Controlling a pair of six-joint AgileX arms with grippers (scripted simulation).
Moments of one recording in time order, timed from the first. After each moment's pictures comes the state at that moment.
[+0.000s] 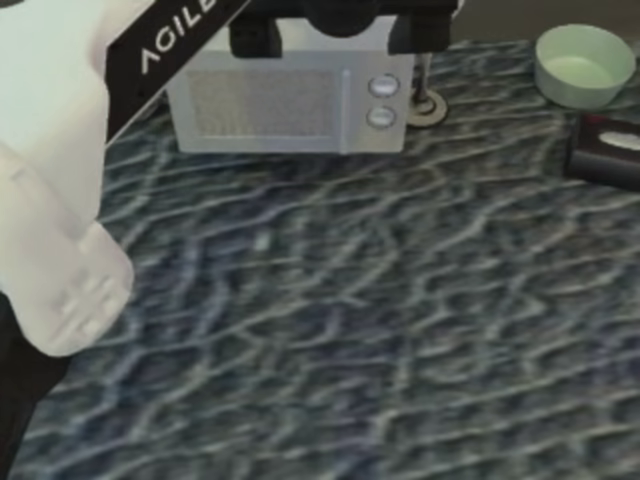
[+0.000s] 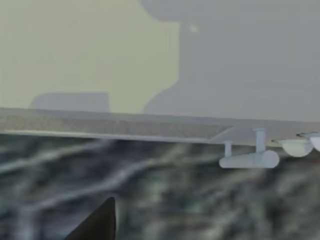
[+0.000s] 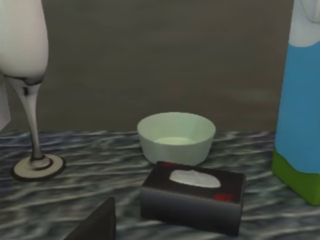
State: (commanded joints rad) left arm -0.69 2.35 2.55 -1.35 -0.33 -0.63; right arm 0.00 0.00 0.00 0.00 0.00 0.00
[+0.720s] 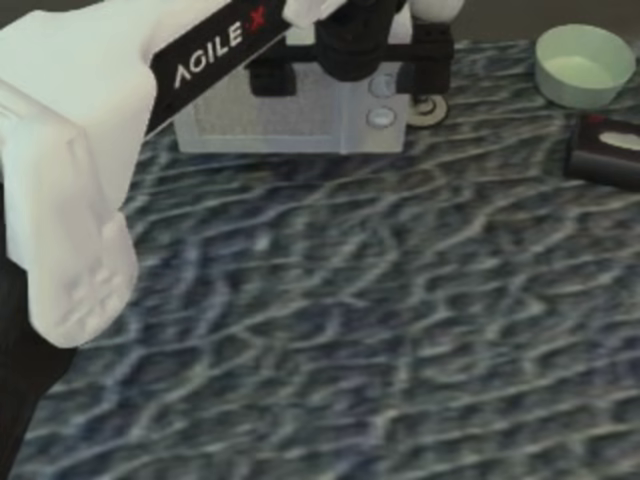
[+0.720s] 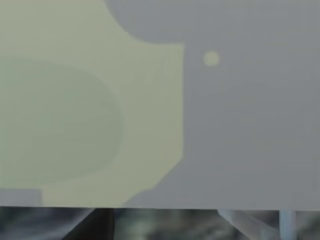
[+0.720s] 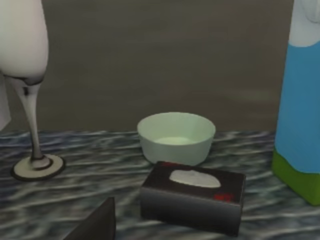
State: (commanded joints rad) left arm -0.64 2.41 2.38 -1.09 -0.30 -0.57; right arm 0.00 0.00 0.00 0.00 0.00 0.00
